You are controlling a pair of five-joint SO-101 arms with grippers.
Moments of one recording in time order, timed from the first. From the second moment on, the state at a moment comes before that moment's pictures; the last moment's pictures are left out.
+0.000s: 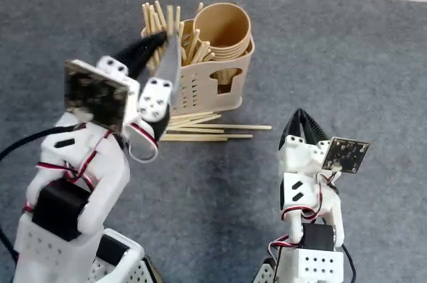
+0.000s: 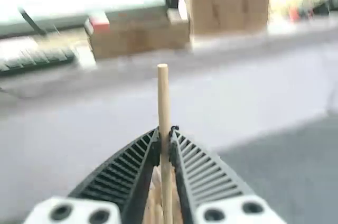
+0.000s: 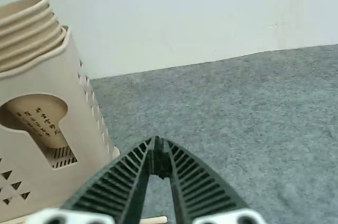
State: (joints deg) left arm 17.7 -57.8 24.5 36.9 -1.2; right arm -0.7 -97.8 94.5 19.0 -5.6
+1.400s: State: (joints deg) left arm 10.1 -34.7 15.3 44.4 -0.7; right arm -4.9 -97.8 95.8 19.0 1.5
